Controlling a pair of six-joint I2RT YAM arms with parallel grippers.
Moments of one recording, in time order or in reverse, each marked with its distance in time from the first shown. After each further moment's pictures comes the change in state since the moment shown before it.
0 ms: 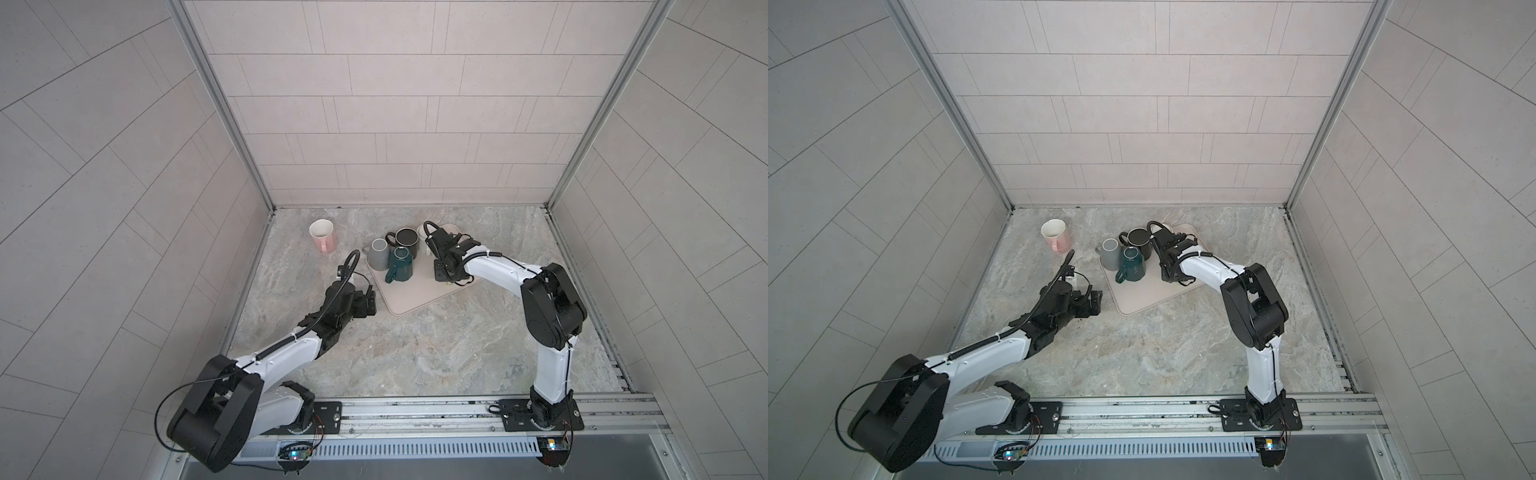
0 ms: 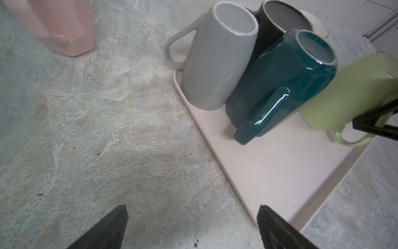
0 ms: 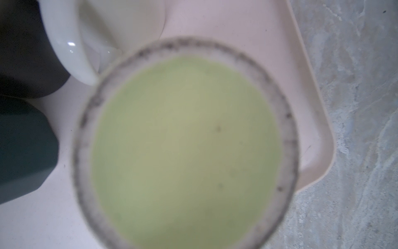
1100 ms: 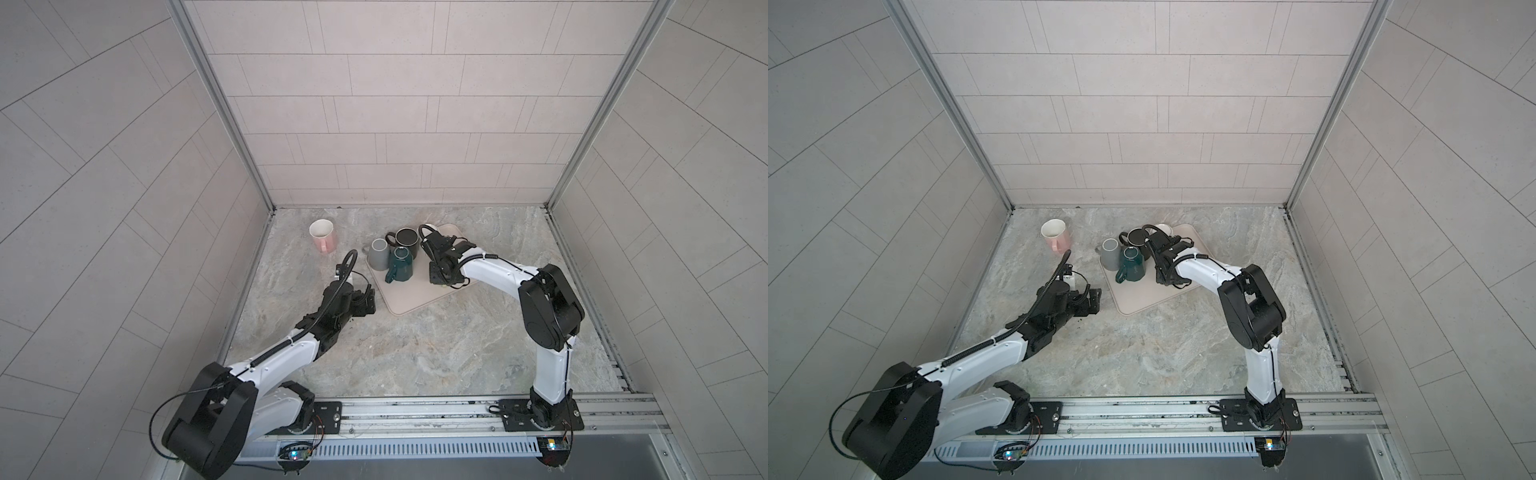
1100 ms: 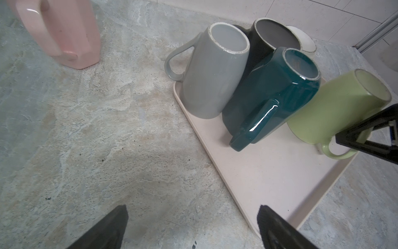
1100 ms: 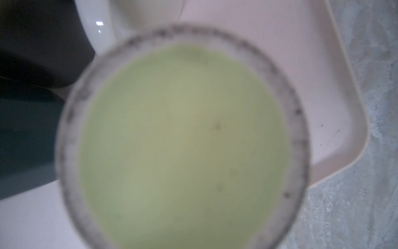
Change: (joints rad) left arm 0.000 -0.048 0.000 -0.008 -0.010 0.003; right arm 0.039 0.005 0.018 -0.018 -0.025 0.082
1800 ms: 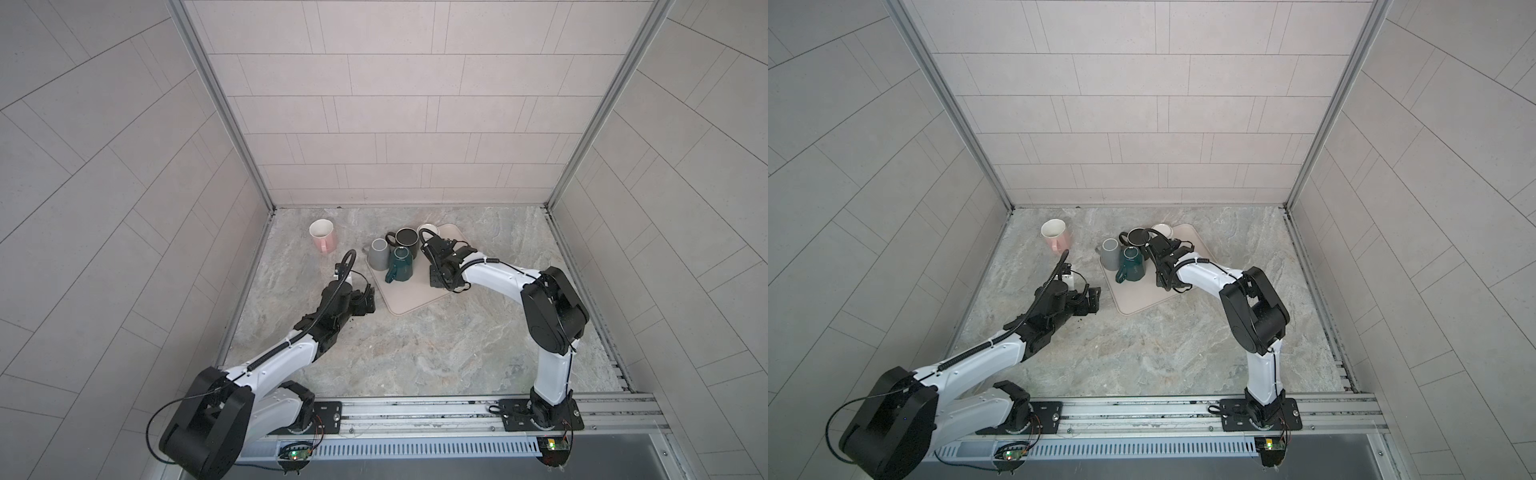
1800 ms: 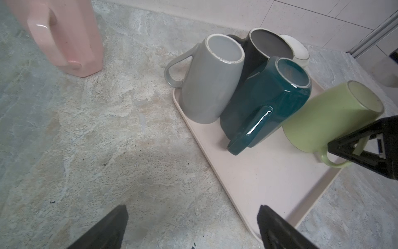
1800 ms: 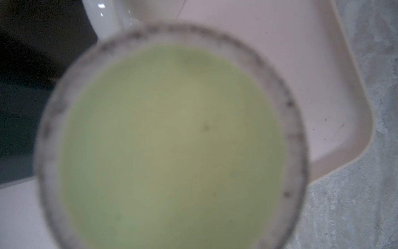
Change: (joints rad) left arm 0.000 -0.021 0.000 -0.002 -0.005 0.008; right arm 0.011 -0.035 -0.074 0.061 0.000 0.002
